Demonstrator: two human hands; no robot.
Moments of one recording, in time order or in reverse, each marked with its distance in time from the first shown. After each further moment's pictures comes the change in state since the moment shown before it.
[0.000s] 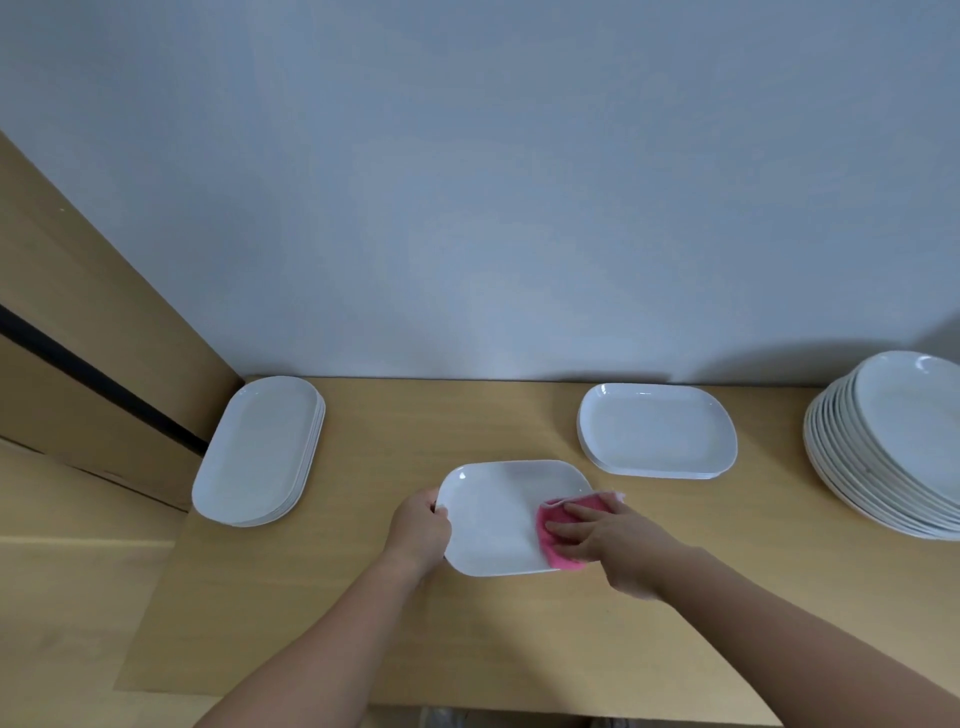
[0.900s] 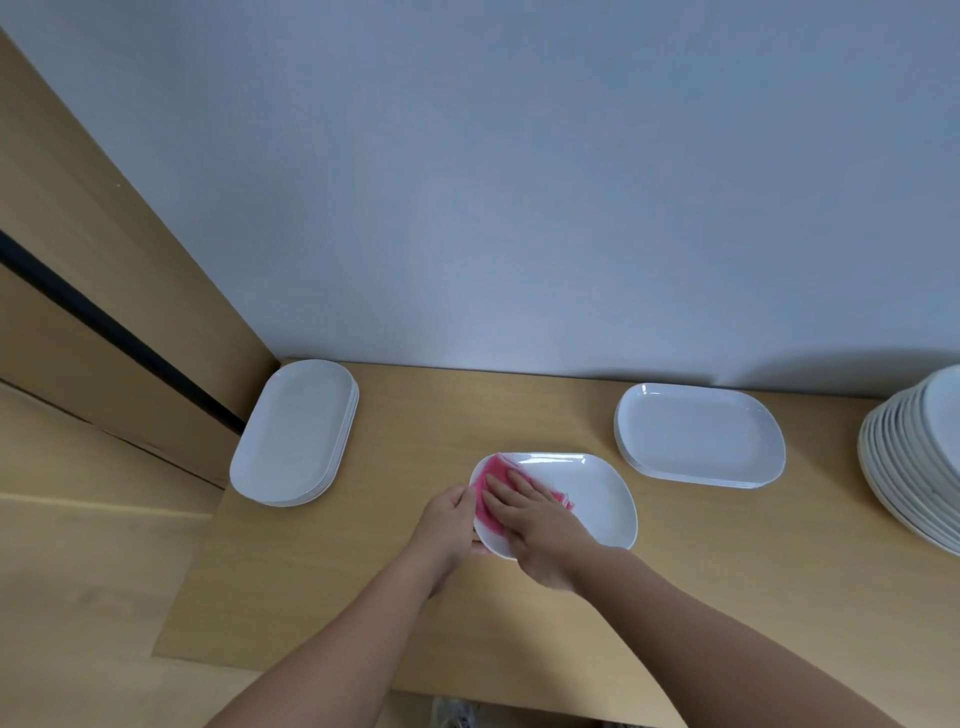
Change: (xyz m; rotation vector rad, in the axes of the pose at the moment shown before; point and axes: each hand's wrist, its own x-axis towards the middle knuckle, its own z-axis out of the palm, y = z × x) left_hand -0.014 0.002 -0.007 -0.408 -0.128 -0.103; right_hand 0.084 -0.083 -0.019 0.298 0.266 0.006
